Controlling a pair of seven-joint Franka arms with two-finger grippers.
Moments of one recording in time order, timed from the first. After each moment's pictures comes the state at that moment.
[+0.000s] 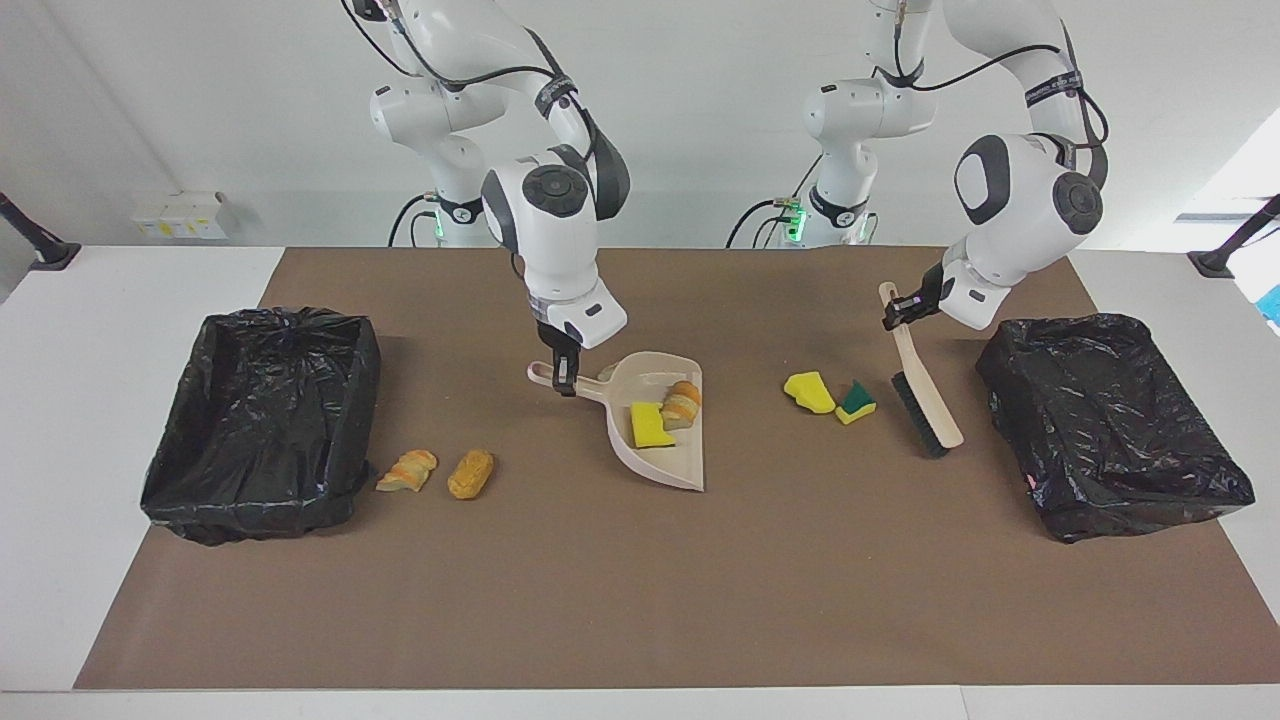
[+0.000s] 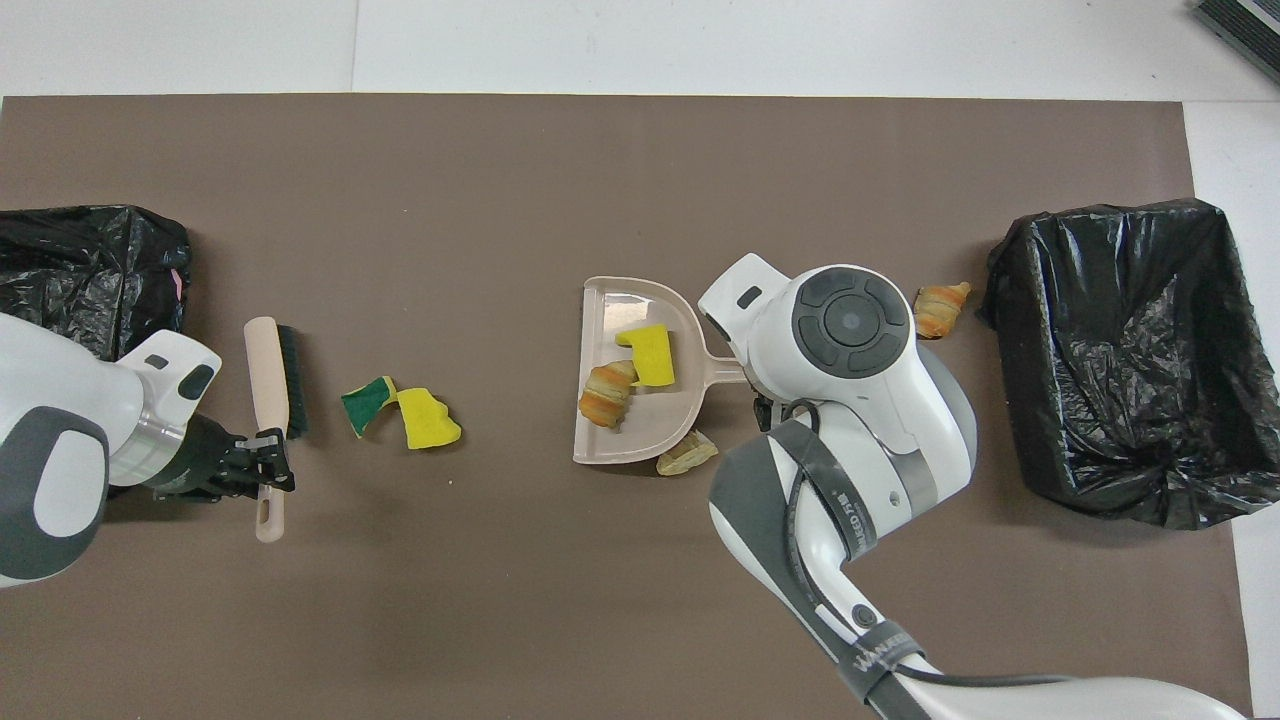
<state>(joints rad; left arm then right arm) 0.06 -0.09 -0.09 -2.26 -0.19 1.89 -0.21 0.42 0.21 0.03 -1.88 -0.08 2.13 -1.04</state>
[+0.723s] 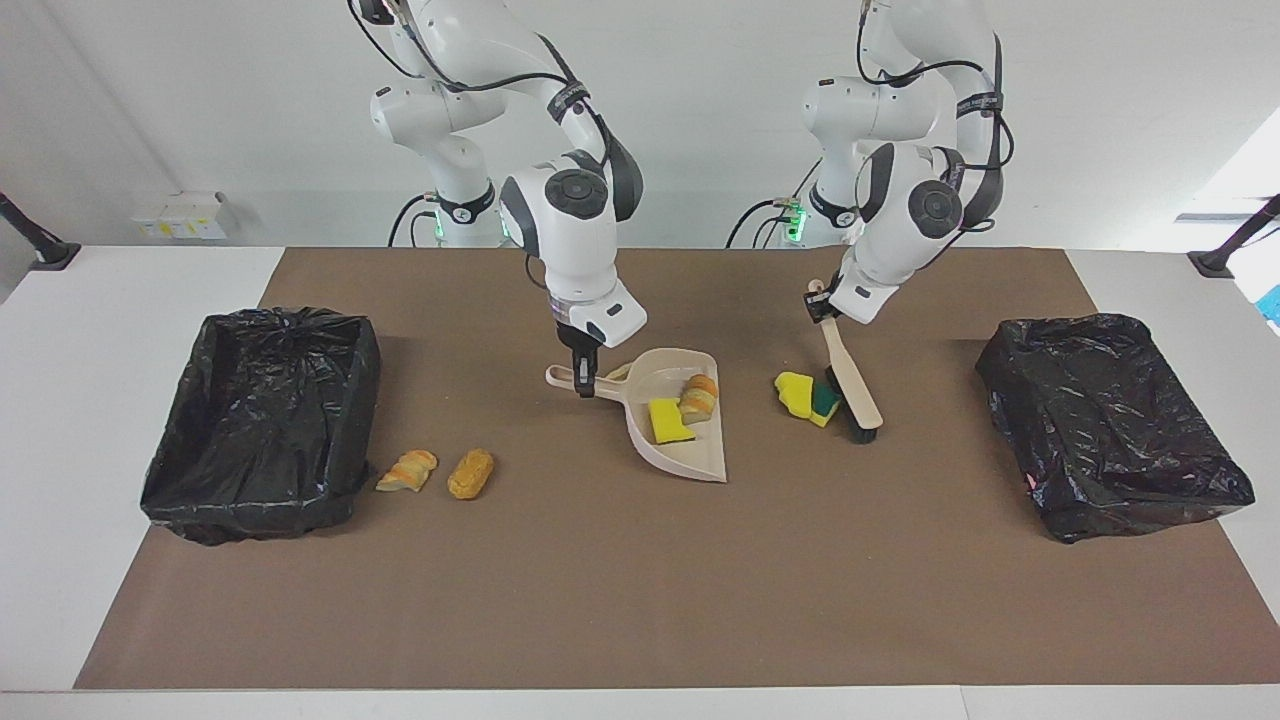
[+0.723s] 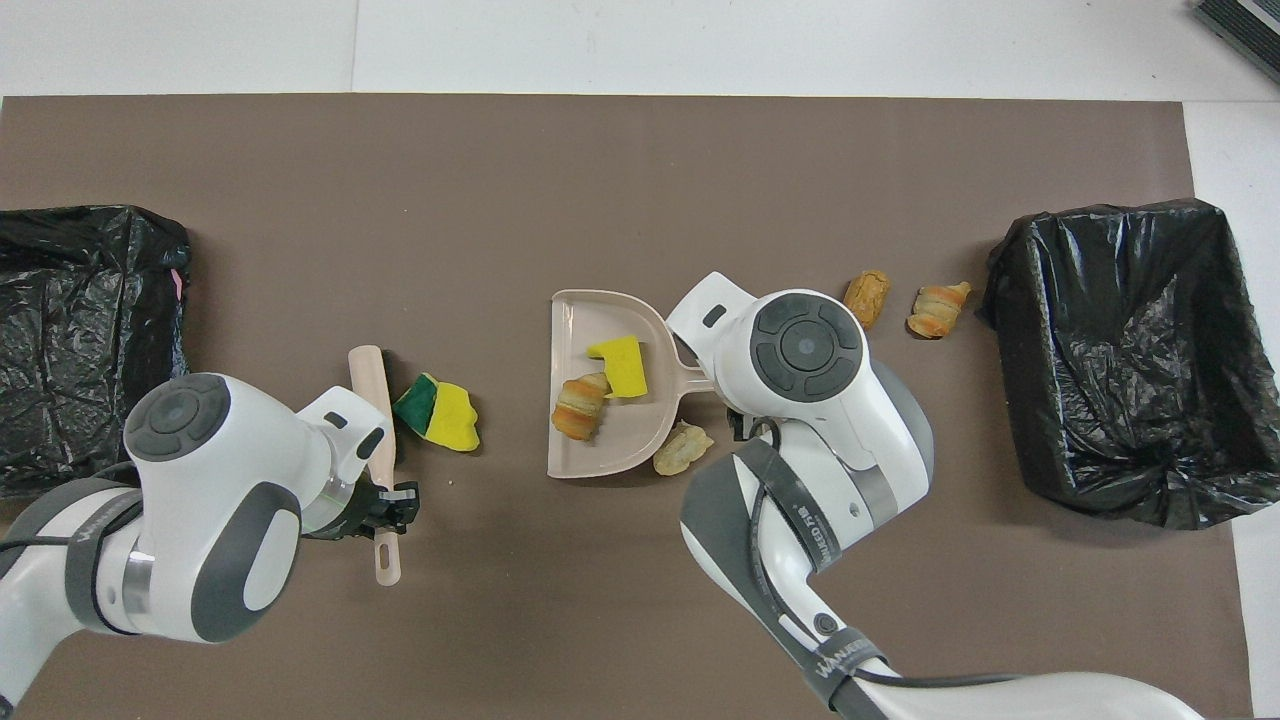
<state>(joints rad) -0.20 -0.12 -0.13 -2.39 -0.19 2.01 -0.36 0.46 0.24 0.03 -1.90 -0.08 2.20 -1.04</state>
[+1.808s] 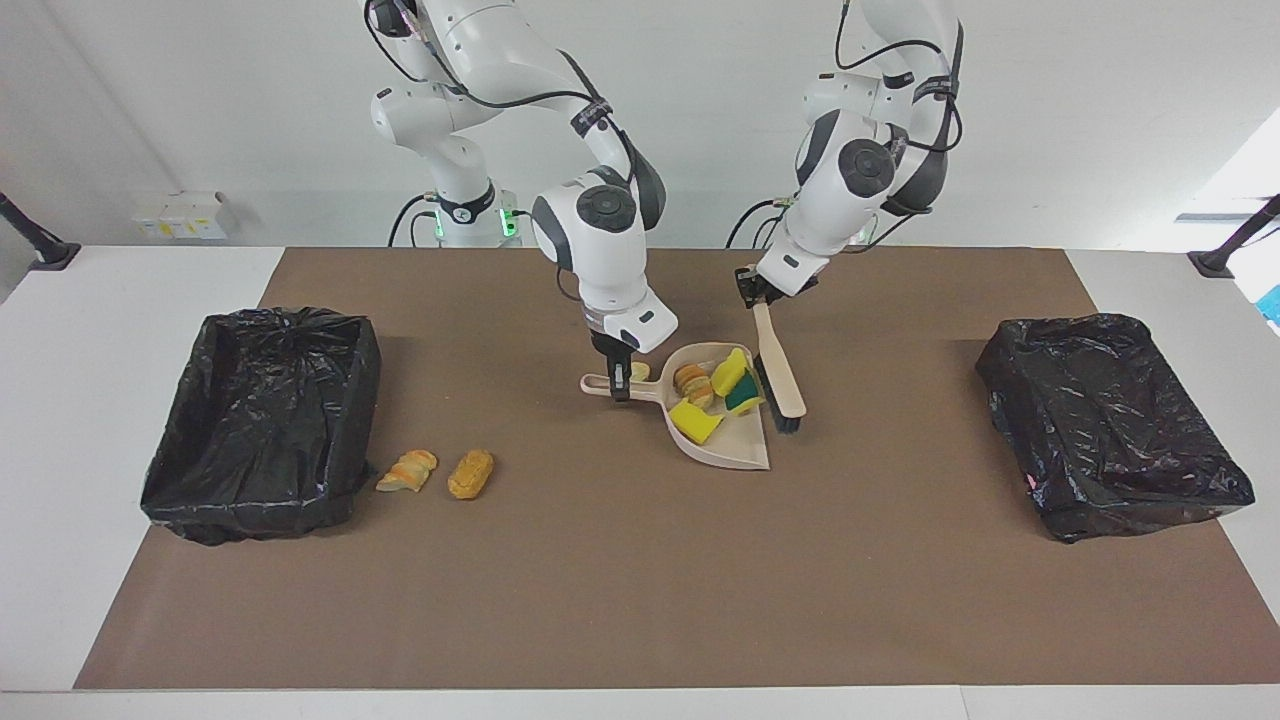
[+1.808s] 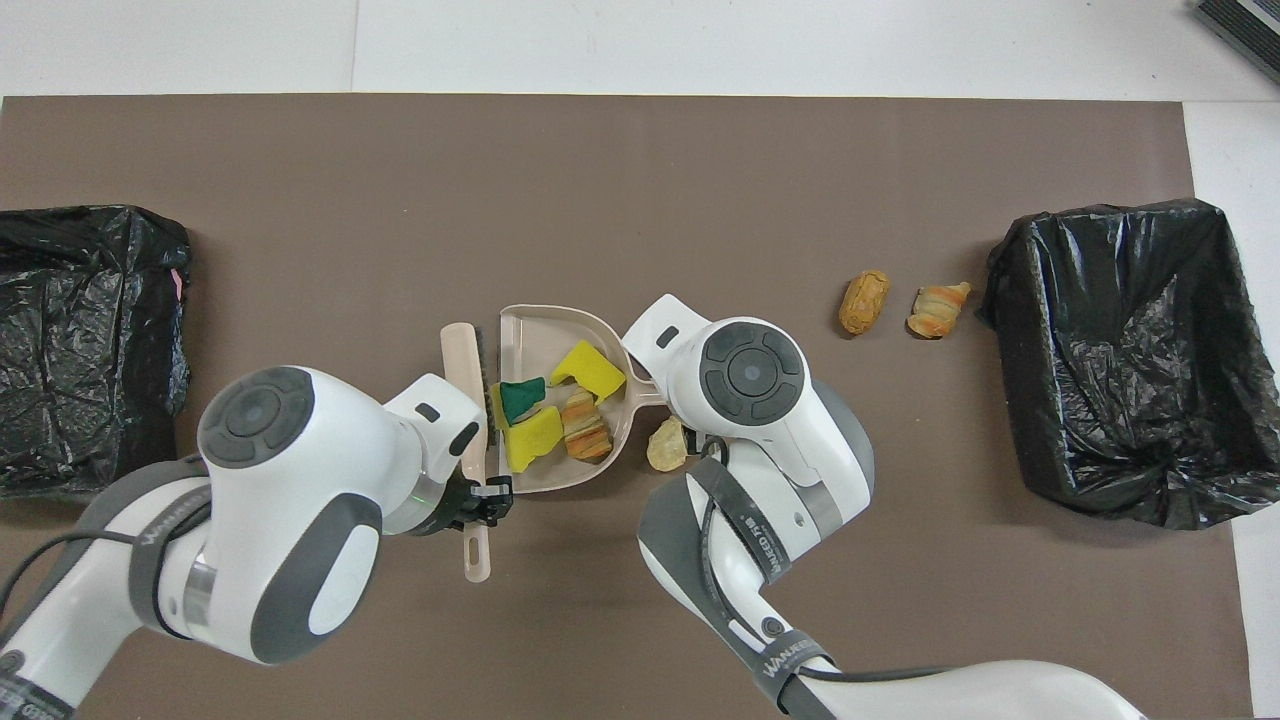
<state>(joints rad) -0.36 -0.12 -0.10 -2.20 -0.29 1.91 -0.44 0.52 0.29 0.03 -1.91 -0.03 2.28 -1.01</state>
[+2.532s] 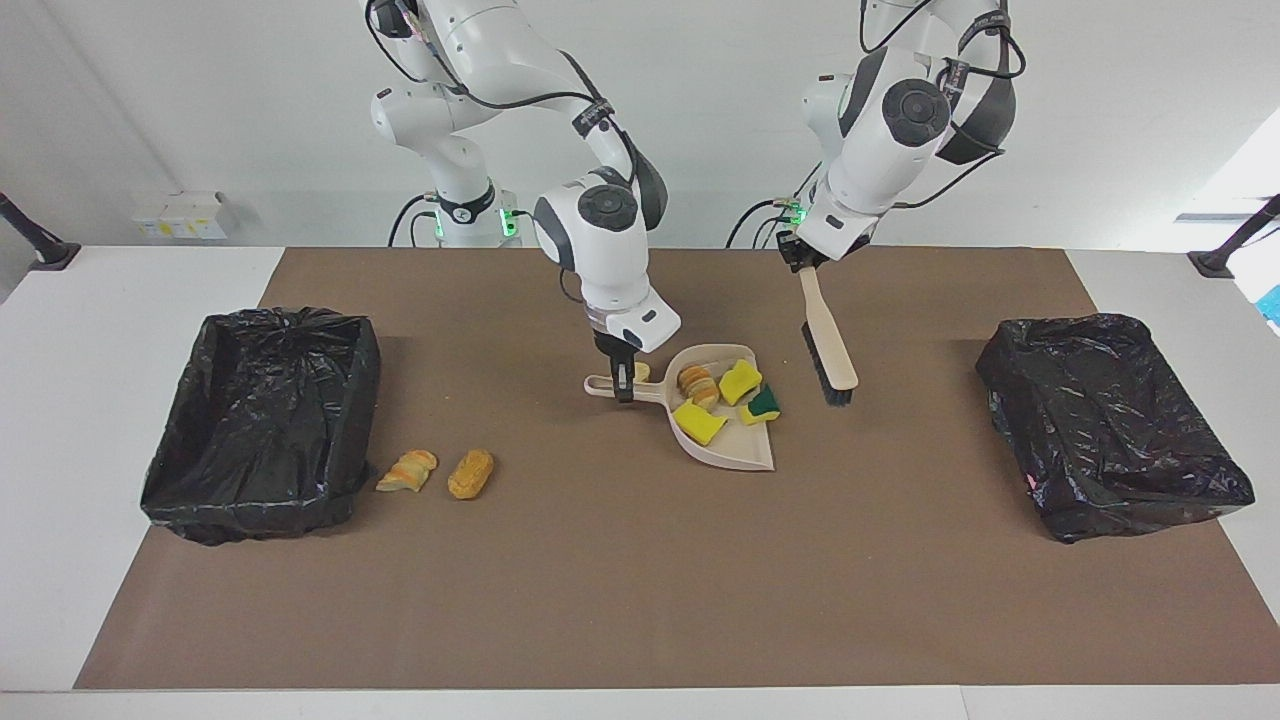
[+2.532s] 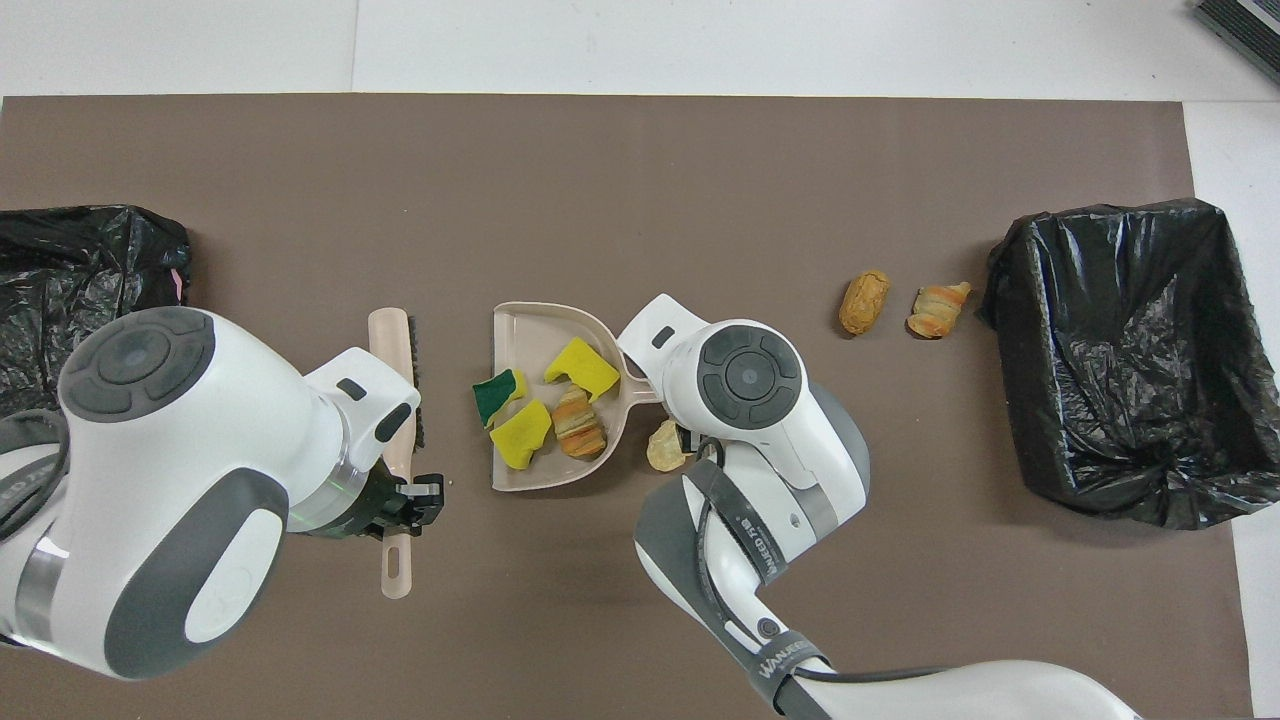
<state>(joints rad) -0.32 -0.16 -0.09 -2.06 -0.17 1.64 -0.45 0.53 0.29 0.03 -1.90 -0.02 2.31 -1.01</state>
